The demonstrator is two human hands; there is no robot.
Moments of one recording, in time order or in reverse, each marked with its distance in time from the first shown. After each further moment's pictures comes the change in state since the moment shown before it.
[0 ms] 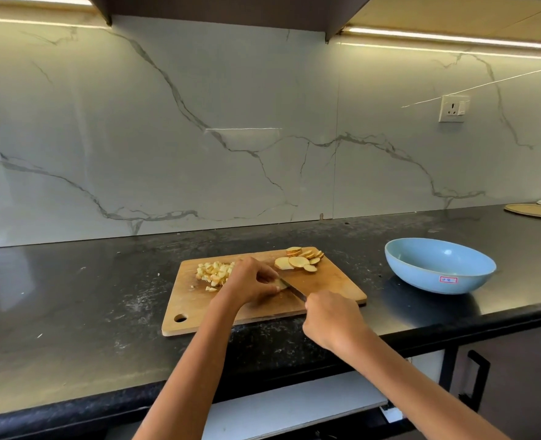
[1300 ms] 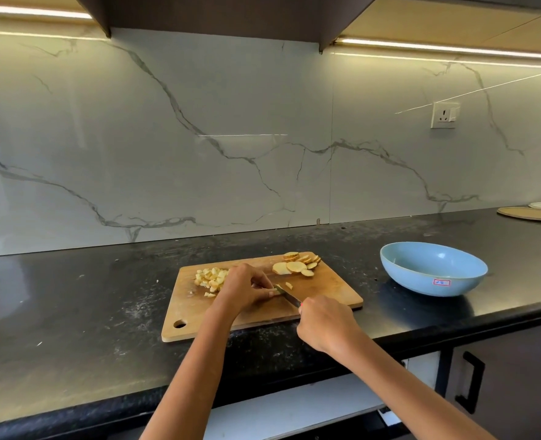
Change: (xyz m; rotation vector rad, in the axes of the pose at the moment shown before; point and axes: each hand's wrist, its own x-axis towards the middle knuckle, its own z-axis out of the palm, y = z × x) left_hand -0.003 -0.002 -0.002 0.021 0.027 -0.039; right_hand 0.000 -0.005 0.002 0.028 0.002 0.011
